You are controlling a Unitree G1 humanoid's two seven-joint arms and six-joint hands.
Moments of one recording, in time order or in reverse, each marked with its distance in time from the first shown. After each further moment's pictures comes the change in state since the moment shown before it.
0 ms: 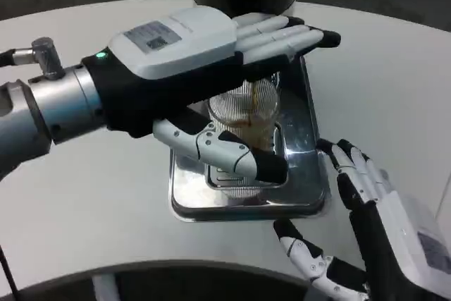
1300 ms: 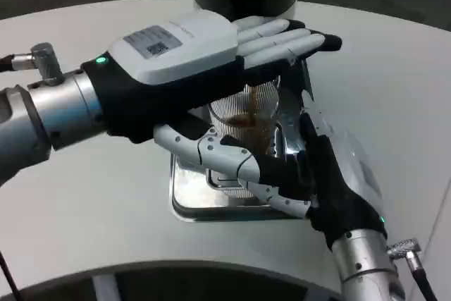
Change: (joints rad) left arm 0.024 0.011 -0.001 -0.043 0.004 0.023 0.015; right arm -0.538 0.016 -0.034 0.463 0.299 0.143 -0.130
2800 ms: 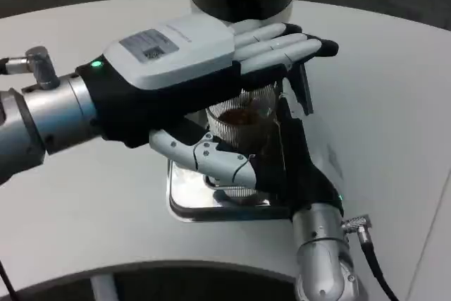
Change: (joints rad) left arm 0.022 0.030 0.002 -0.029 -0.005 0.007 0.007; right arm -0.228 0.055 0.017 0.338 0.137 -0.024 -0.216
